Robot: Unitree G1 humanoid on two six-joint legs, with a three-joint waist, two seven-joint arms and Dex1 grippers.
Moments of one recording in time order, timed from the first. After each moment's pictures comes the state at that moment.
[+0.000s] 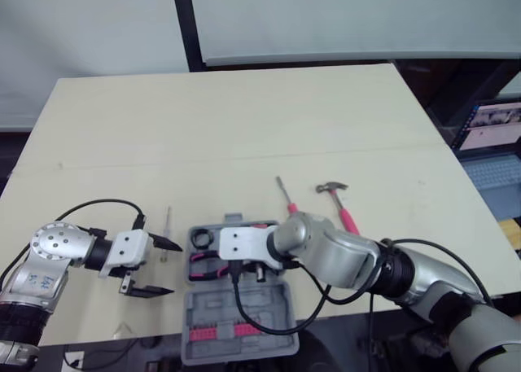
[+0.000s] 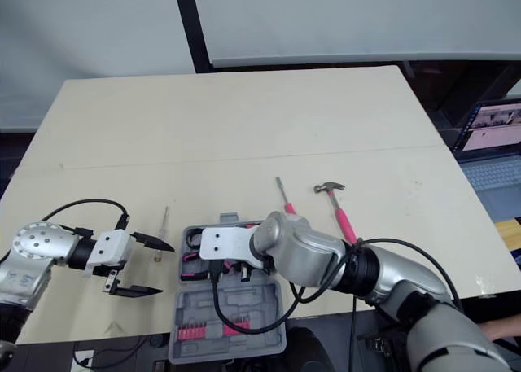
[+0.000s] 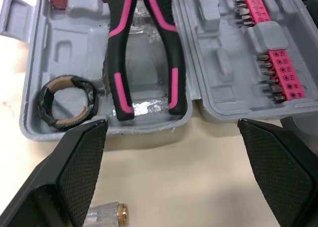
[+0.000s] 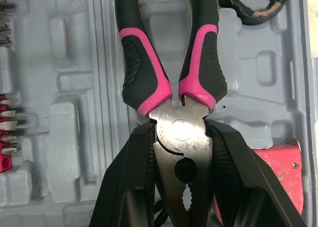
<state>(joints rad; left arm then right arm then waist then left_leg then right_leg) -0.17 0.94 -0.01 0.17 -0.23 -0.18 -1.42 -0.93 -0.41 0.98 -0.39 0.09 1.22 0.76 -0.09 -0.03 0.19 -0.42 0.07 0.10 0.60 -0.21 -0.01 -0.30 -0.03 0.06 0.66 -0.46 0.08</state>
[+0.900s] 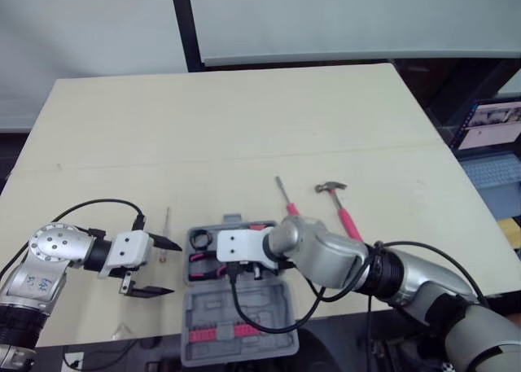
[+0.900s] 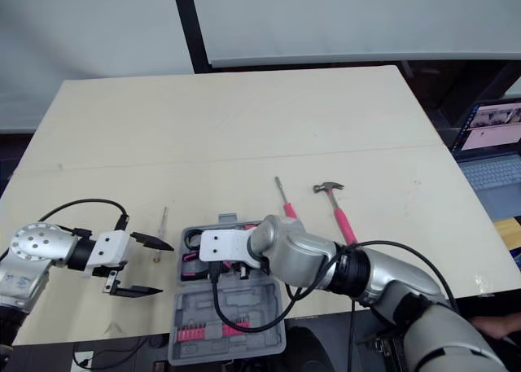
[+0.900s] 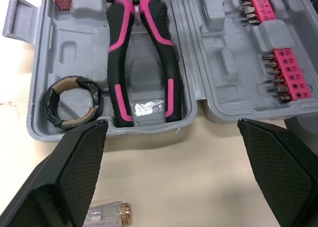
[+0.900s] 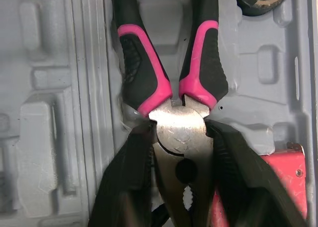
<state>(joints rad) -0.16 0.94 -0.01 0.14 -0.23 -0.17 -1.39 -0.92 -0.38 1.01 -0.33 0.06 1.17 0.76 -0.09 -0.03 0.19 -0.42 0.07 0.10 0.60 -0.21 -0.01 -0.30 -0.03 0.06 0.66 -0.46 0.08</state>
